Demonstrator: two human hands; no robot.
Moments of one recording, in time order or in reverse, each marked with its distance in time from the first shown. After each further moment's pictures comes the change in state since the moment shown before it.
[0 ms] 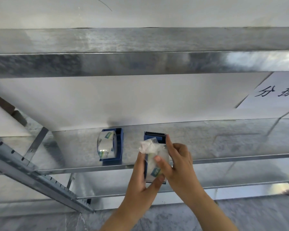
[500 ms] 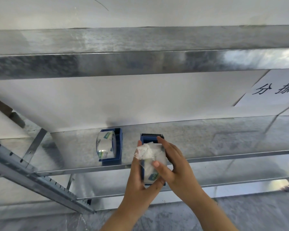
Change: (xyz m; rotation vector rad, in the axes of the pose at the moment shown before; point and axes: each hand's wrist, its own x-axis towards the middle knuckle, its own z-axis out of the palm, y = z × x) left_hand -0.003 0.002 0.001 -0.117 0.008 -0.002; right_hand -0.009 -0.005 -0.006 0.440 -0.074 -0.094
